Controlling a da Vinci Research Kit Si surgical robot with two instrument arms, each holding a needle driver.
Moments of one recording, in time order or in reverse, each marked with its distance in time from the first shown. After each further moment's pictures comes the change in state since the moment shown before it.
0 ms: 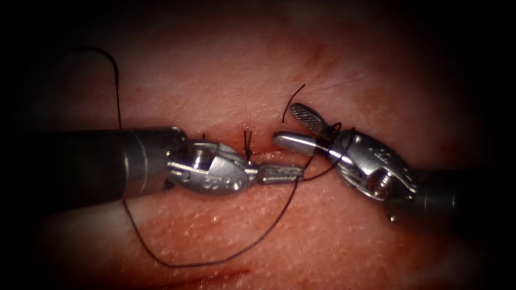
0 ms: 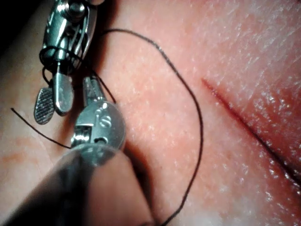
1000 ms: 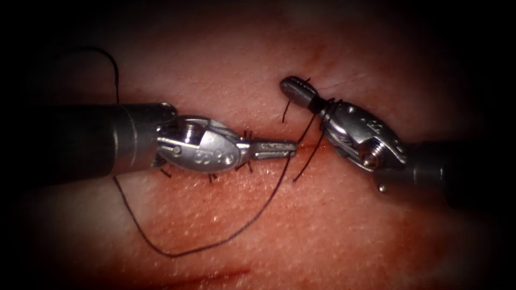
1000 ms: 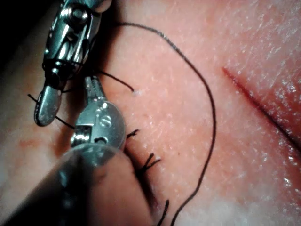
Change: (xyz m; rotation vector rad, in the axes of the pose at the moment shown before) right arm 0.001 0.000 0.003 -0.071 -0.001 -0.002; left arm -0.001 -0.003 -0.002 0.024 -0.008 -0.019
